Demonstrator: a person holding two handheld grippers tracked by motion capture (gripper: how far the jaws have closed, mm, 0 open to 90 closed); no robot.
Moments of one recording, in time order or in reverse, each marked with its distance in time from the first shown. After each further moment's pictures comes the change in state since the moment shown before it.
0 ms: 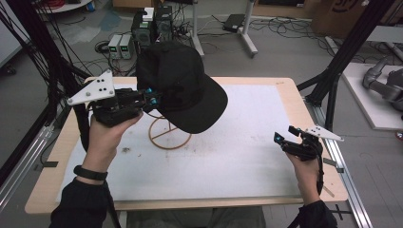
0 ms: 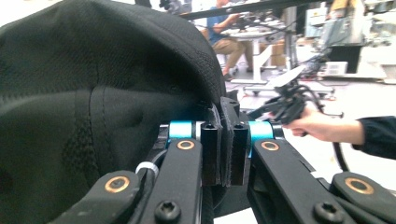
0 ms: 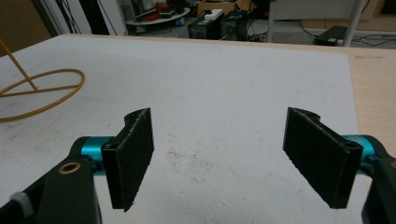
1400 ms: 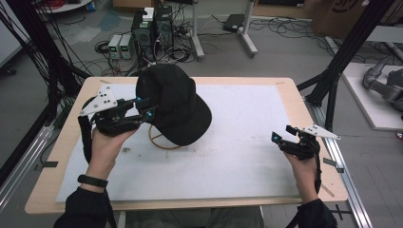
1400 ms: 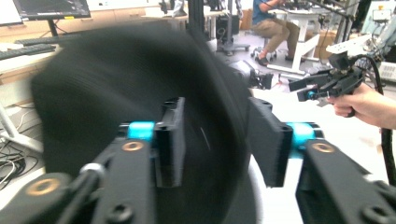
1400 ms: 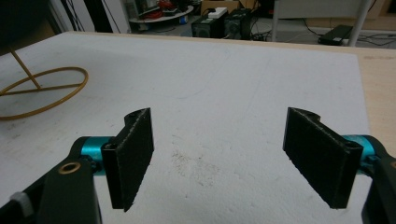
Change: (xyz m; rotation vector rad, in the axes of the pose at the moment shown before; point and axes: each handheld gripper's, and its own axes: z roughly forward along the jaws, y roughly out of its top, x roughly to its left) left arm 0.009 -0.064 -0.012 0.084 0.166 -0.127; right arm 0.003 0.001 0.007 0.008 0.014 -0.010
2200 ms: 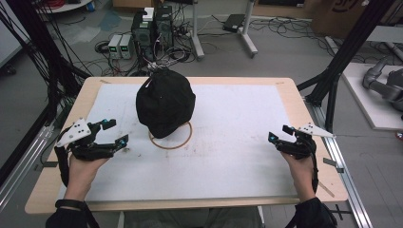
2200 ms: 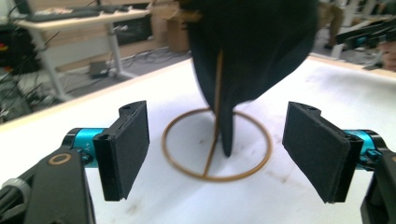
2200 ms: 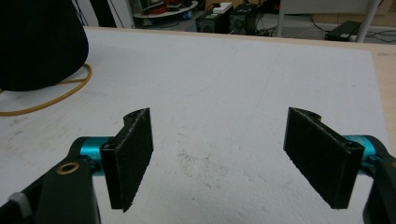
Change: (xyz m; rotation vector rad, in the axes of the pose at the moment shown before) left arm 0.028 -0.100 -0.065 0.067 0.153 -0.049; right arm 0.004 -0.001 0.008 0.020 0.017 -0.010
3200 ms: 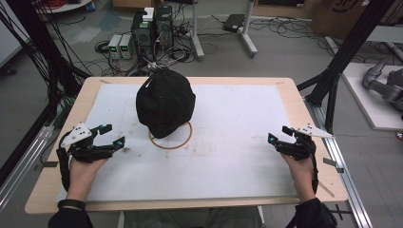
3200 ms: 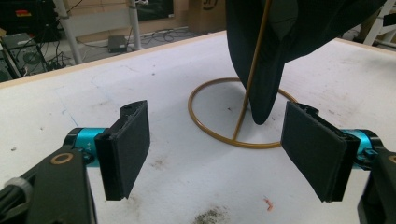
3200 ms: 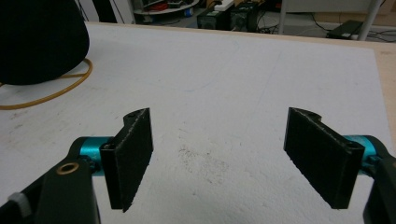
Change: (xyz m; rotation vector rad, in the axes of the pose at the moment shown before) left arm 0.015 -0.027 0.001 0.064 0.077 -0.071; right arm 0.000 -0.002 0.000 0.009 0.002 -0.007
